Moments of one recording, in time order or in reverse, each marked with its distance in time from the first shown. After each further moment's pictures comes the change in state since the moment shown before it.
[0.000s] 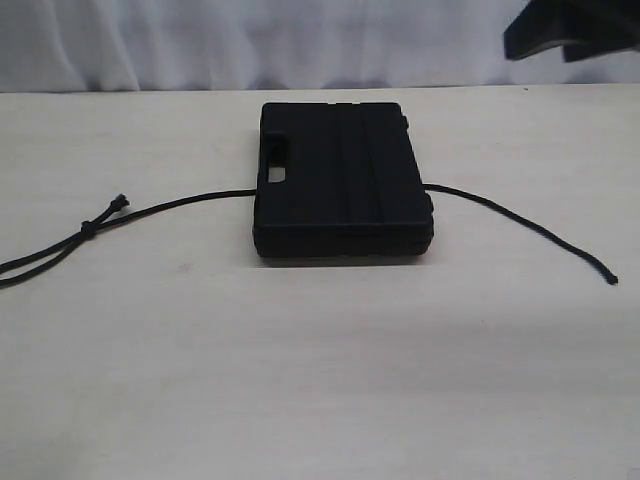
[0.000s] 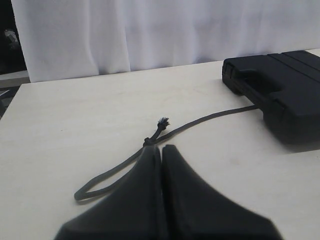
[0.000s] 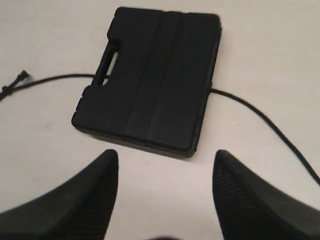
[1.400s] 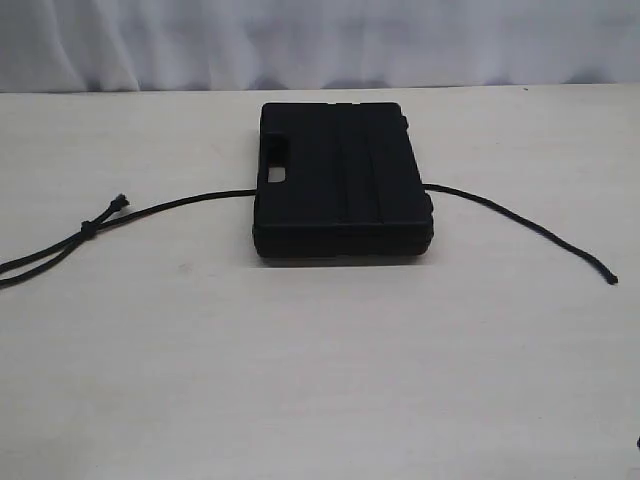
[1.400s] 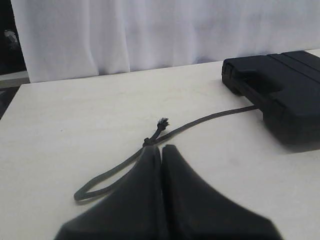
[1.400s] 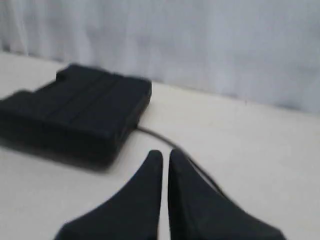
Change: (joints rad) left arm 0.000 0.000 0.000 0.000 0.000 0.000; right arm -0.034 -1.341 1.362 -0.289 -0.781 -0.024
